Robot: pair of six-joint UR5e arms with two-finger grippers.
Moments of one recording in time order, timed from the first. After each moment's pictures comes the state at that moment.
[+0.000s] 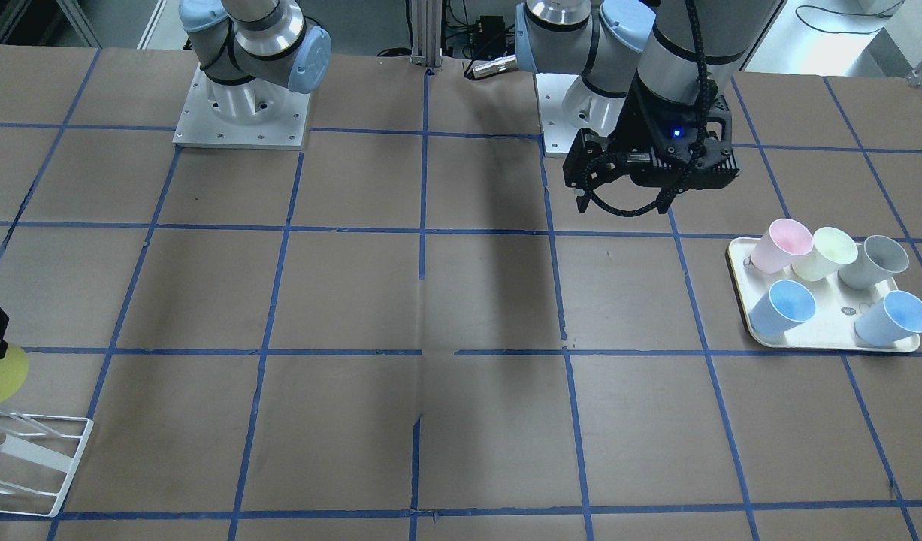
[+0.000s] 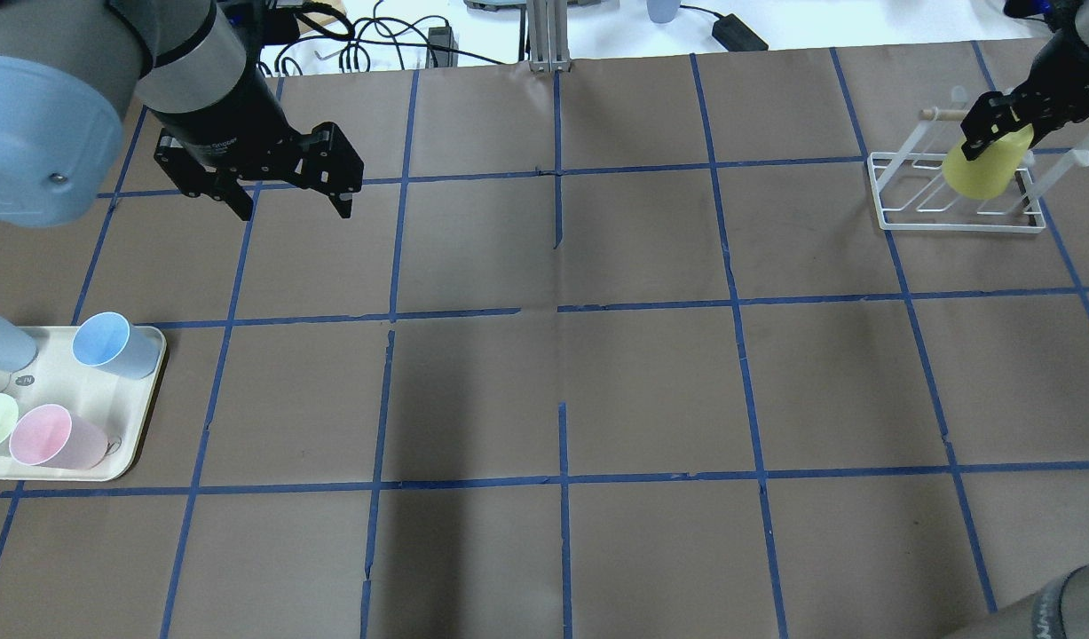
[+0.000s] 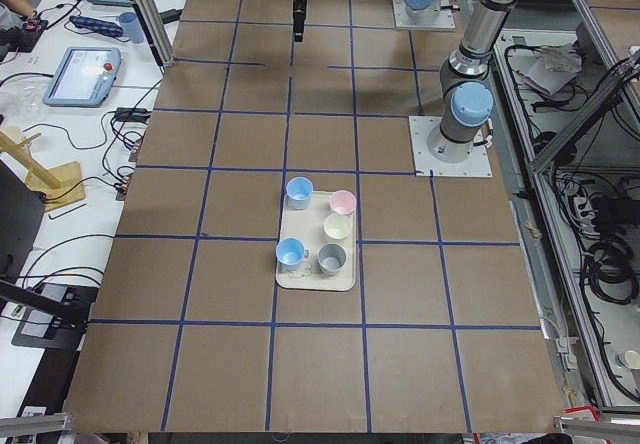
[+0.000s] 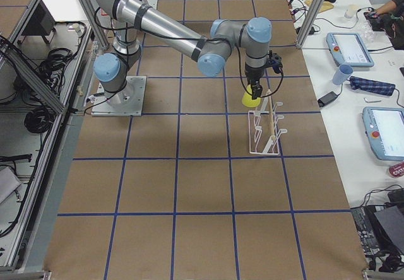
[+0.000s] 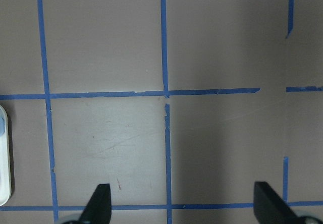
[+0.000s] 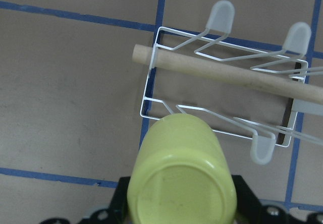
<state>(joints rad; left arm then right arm) -1.61 -1.58 -1.57 -1.51 1.59 -0.02 1.14 -1.25 1.53 -1.97 -1.55 -0.58</state>
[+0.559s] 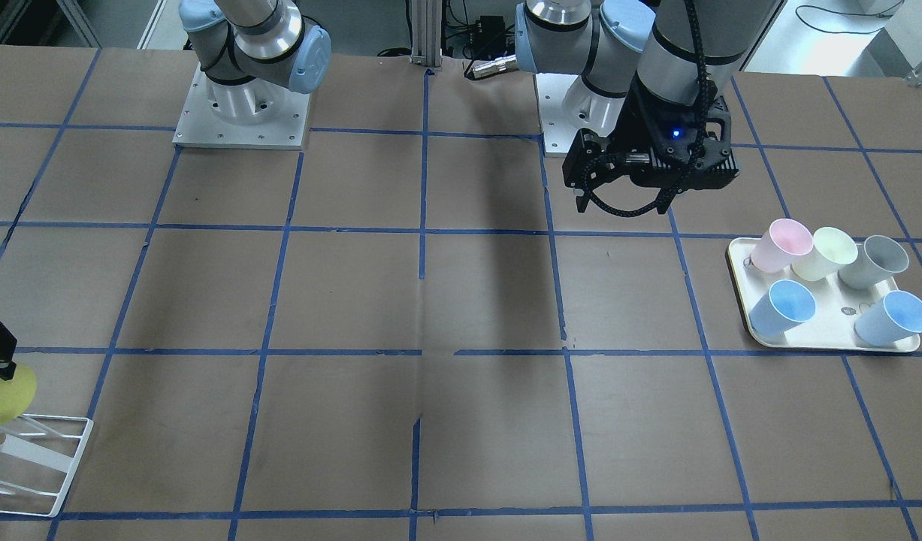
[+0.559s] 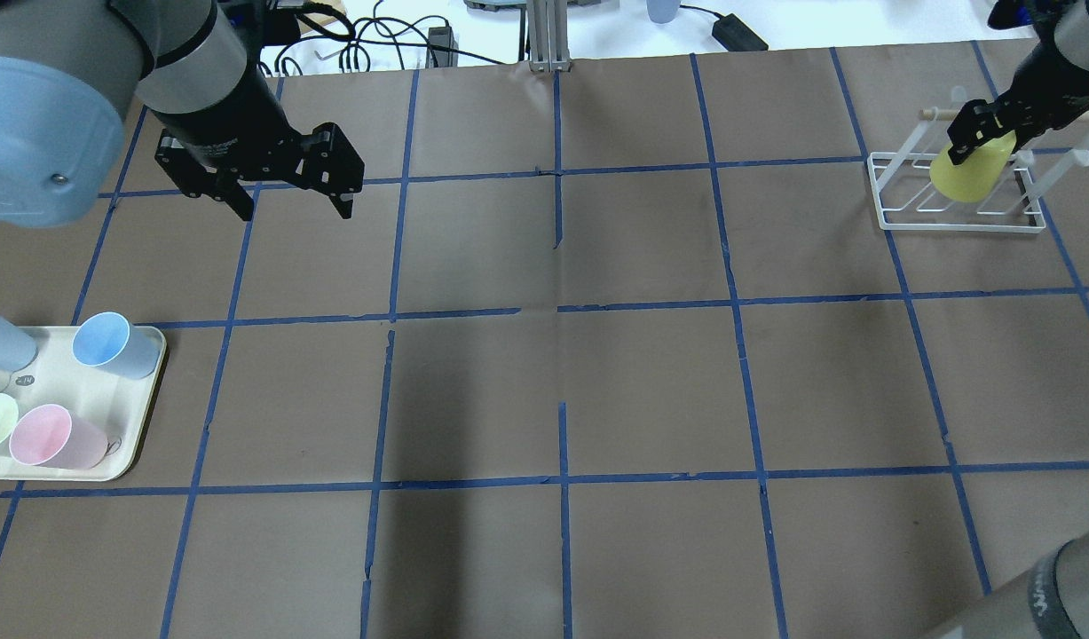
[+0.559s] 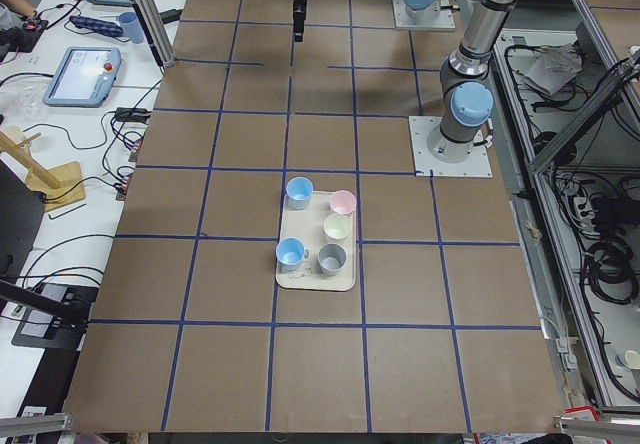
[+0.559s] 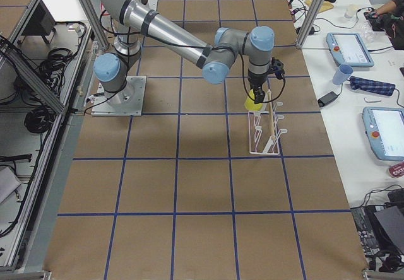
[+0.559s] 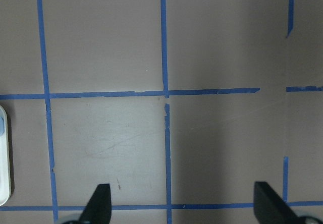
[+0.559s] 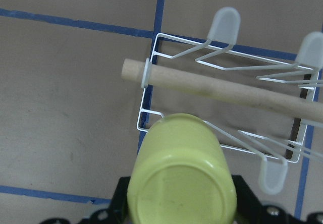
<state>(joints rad) -1.61 -1.58 -1.57 -1.51 1.59 -0.02 1.14 -1.19 1.52 -2.02 -1.54 -0.58</state>
